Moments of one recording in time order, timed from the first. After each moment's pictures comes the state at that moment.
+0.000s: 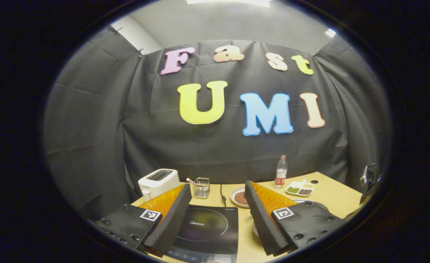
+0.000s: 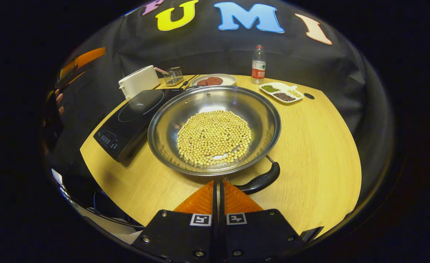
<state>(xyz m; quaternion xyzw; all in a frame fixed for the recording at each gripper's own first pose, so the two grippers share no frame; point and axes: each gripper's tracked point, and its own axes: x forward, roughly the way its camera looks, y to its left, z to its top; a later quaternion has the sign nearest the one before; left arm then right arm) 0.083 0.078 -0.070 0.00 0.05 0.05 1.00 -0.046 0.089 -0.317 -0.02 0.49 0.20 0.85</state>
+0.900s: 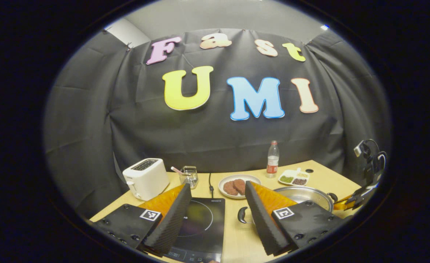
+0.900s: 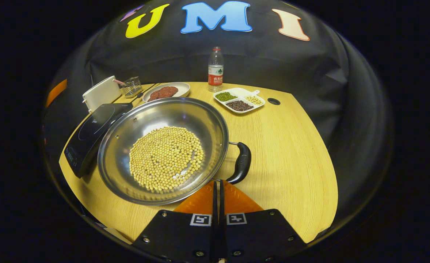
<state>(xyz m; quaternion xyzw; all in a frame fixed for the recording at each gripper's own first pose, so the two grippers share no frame) 0.106 0.026 -0.122 0.01 0.11 0.02 0.99 0.053 -0.007 -0.337 -0.04 0.47 0.10 0.88</state>
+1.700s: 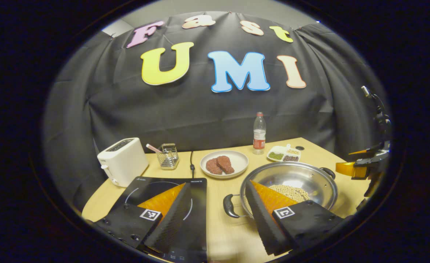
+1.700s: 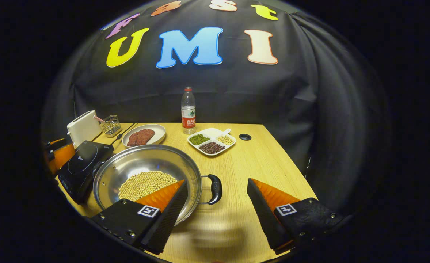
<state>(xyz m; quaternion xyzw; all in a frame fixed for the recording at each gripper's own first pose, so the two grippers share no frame) 0.139 -0.020 -0.211 0.01 0.20 -0.05 0.98 0.099 -0.034 -0.278 -0.01 0.33 0.01 0.94</state>
